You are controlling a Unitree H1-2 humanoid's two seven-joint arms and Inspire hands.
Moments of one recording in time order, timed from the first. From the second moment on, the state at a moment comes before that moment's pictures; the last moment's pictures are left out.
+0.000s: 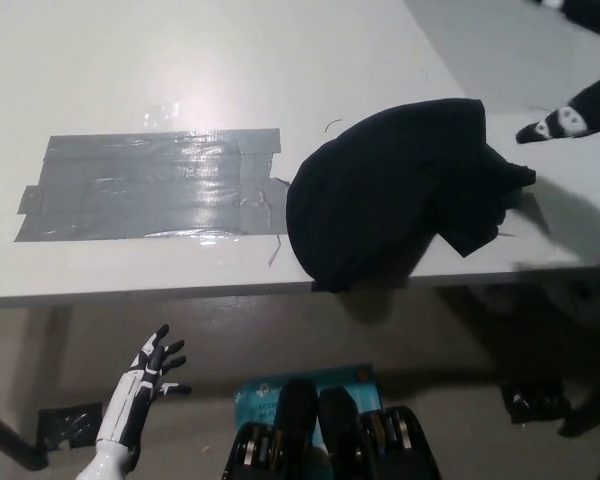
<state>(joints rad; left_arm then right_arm) -0.07 0.15 -0.01 0.26 0.07 -0.18 -0.05 -0.91 -0.74 0.17 -0.34 -0.10 0.36 0.73</state>
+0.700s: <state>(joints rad) -0.02 0.15 -0.04 0.27 0.09 -0.19 -0.06 0.10 -0.02 -0.12 -0.61 0.02 0.22 0.45</state>
